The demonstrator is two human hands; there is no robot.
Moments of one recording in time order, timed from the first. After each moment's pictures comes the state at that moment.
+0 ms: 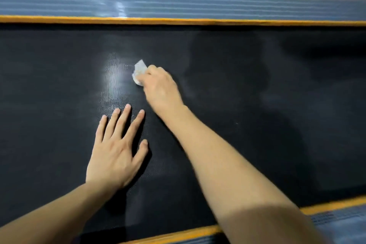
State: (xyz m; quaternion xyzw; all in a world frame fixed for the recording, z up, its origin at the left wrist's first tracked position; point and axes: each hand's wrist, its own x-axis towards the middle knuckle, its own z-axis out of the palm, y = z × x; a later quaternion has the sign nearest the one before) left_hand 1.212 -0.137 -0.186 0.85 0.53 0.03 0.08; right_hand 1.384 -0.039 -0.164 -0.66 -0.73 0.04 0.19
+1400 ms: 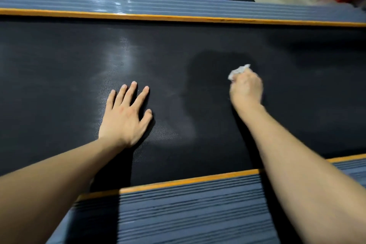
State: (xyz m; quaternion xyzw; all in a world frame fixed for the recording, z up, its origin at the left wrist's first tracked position) left_hand 1.213 -0.138 -0.194 0.84 0.53 0.06 0.08; right_hand 1.541 -0.162 -0.160 -0.86 -0.50 -0.08 0.09
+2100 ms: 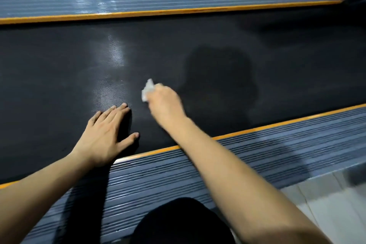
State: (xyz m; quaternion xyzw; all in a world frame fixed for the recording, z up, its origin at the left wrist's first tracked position) left_hand 1.167 -0.208 -0.167 0.89 0.44 -0.01 0.13; right_hand 1.374 -0.215 -0.147 -0.74 -0.66 0.01 0.10
